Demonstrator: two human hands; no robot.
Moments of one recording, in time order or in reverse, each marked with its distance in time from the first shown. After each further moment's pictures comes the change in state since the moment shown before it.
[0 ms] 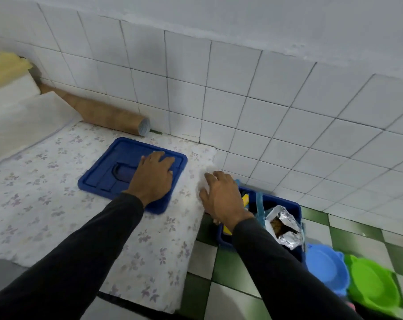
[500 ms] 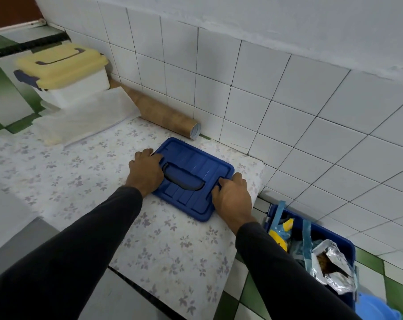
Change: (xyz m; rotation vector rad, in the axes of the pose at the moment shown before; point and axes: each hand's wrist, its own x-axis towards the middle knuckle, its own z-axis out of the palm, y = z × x) left_hand -0.021 -0.122 -0.035 0.026 0.062 -0.450; right_hand 0.051 -0.084 0.032 0.161 0.037 0.065
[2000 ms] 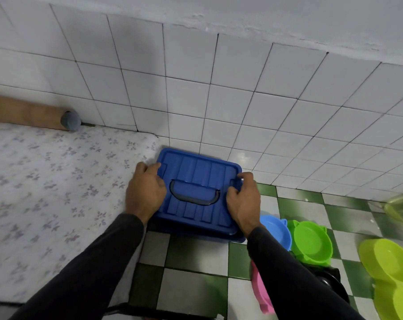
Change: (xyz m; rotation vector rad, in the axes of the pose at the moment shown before) left_hand -0.132 0.245 0.102 -0.362 0.075 0.301; right_hand -0.138 0.253 -0.098 0.423 0.395 0.489
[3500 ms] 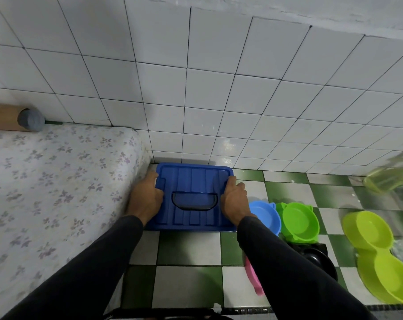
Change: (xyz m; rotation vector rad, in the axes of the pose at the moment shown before) left_hand -0.004 -0.016 0.060 -0.103 -0.328 -0.052; right_hand 0.011 0.048 0.018 -0.480 -0.279 0.161
